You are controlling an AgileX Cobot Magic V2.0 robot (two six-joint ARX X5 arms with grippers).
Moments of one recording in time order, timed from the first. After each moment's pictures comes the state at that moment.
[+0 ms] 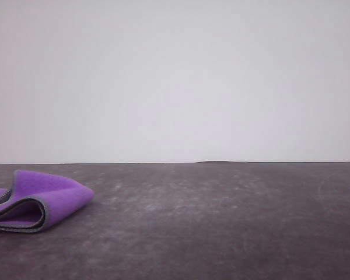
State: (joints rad) left_arx -0.02 0.00 0.04 -0.22 0.02 -0.09; right_arx 0.05 0.01 0.02 -0.17 0.00 0.00
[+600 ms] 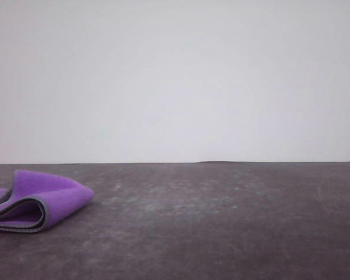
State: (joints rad) left_arx -0.02 0.00 0.04 -0.22 0.02 -0.09; right_arx 0.05 0.01 0.02 -0.17 0.00 0.00
